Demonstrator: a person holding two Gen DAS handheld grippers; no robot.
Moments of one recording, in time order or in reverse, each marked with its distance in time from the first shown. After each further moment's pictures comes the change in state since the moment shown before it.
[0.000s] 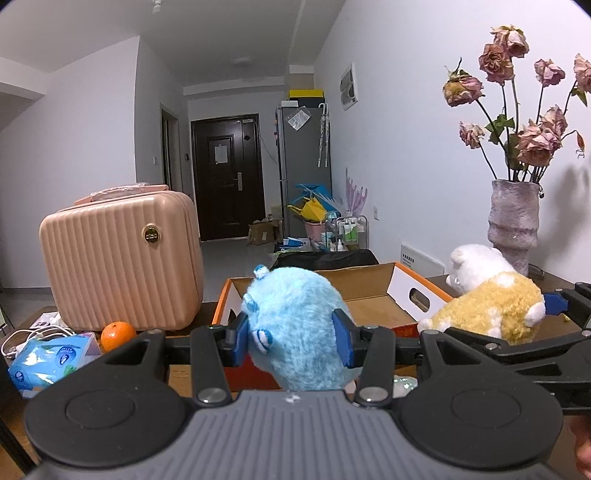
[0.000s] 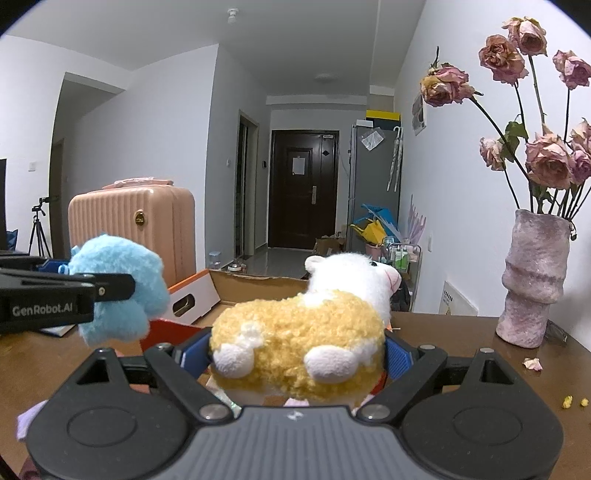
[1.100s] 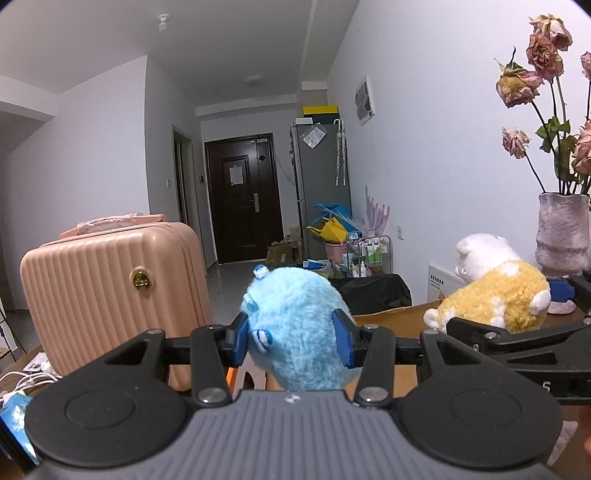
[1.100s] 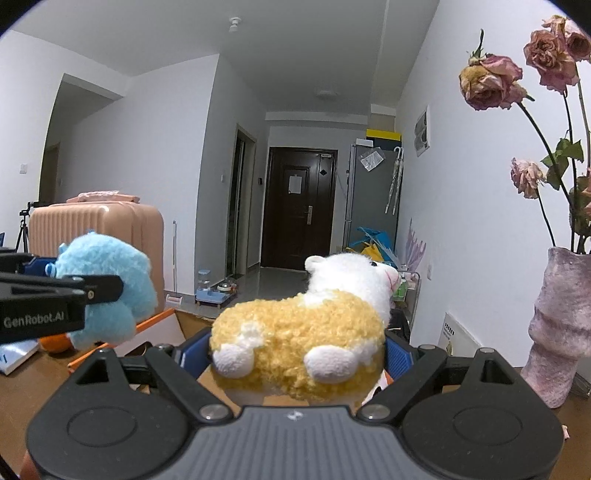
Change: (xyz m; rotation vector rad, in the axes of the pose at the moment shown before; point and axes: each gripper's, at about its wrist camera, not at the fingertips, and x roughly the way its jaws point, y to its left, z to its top) left arm 0.103 0.011 0.036 0.030 -0.076 0.069; right arm 0.101 -0.010 0.038 -0.035 -0.065 -0.023
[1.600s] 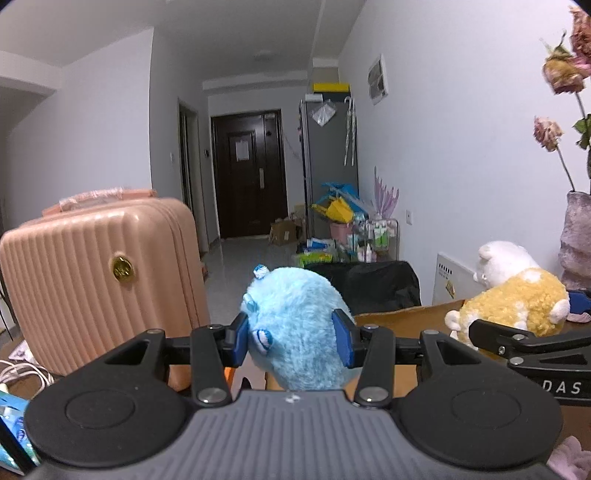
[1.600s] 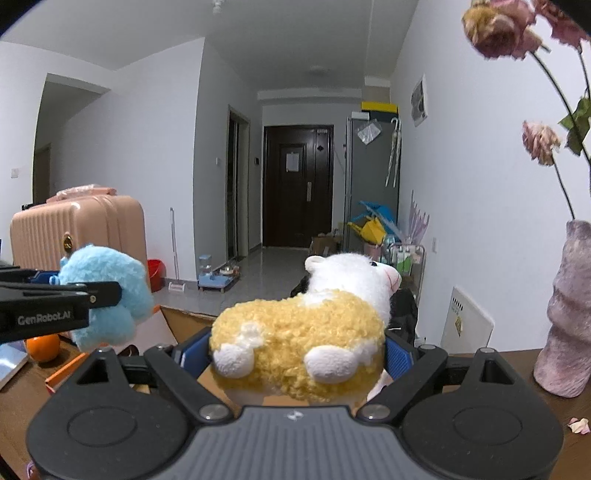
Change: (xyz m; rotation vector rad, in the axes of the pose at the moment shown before) left arm 0.059 0.011 0.007 -0.050 0.098 0.005; right arm 0.047 -0.015 0.007 0.060 0.090 0.016
